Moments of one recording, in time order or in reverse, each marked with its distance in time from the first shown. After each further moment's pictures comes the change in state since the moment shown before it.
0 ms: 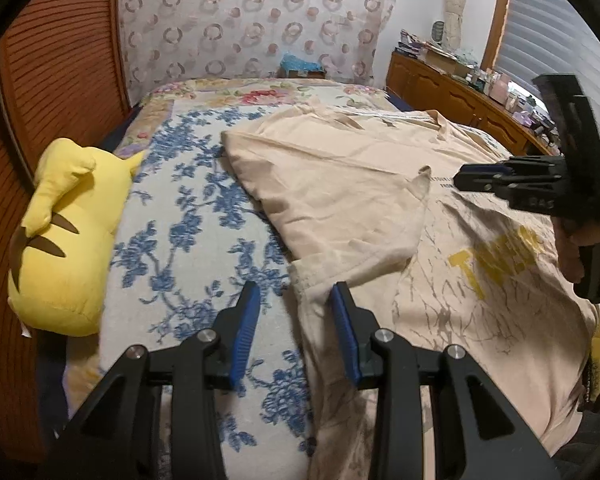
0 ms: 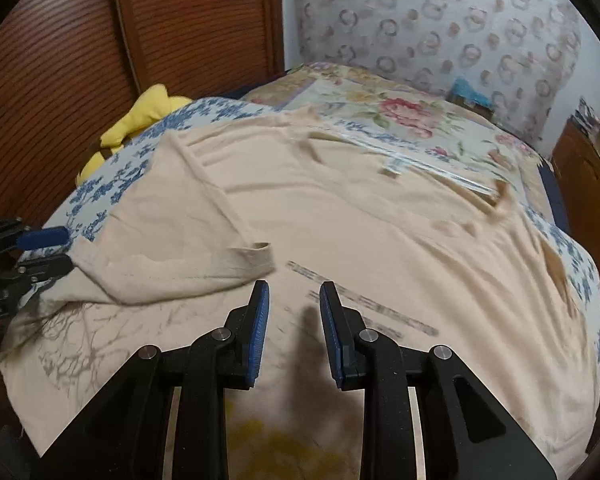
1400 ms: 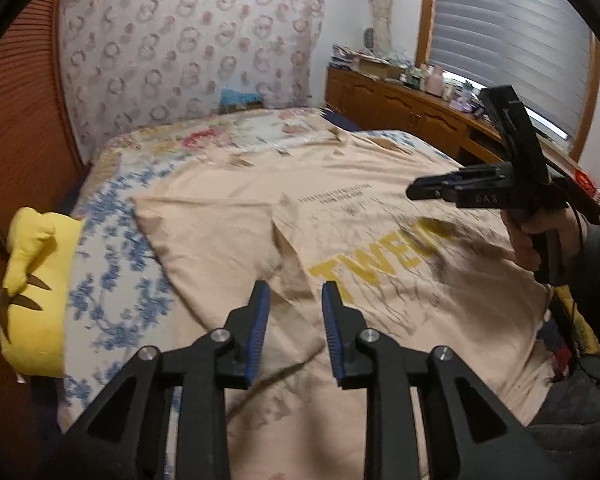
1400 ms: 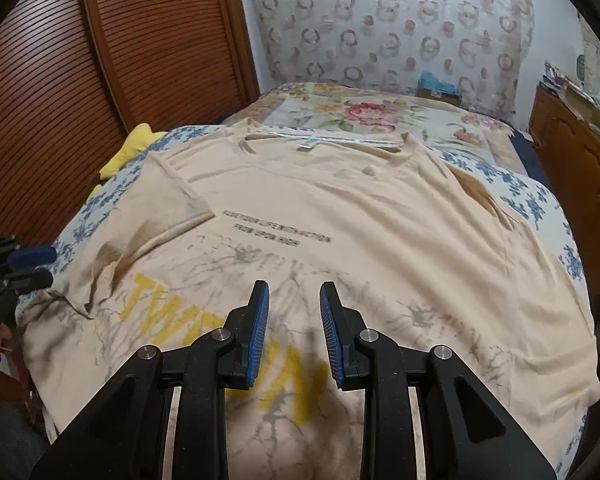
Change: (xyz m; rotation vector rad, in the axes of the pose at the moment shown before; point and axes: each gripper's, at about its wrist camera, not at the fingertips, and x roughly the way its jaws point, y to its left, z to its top) left arm -0.057 -0.089 -0.004 0.179 -0.113 -0.086; right arm -0.061 -0.047 -0.058 0.121 -0.083 0.031
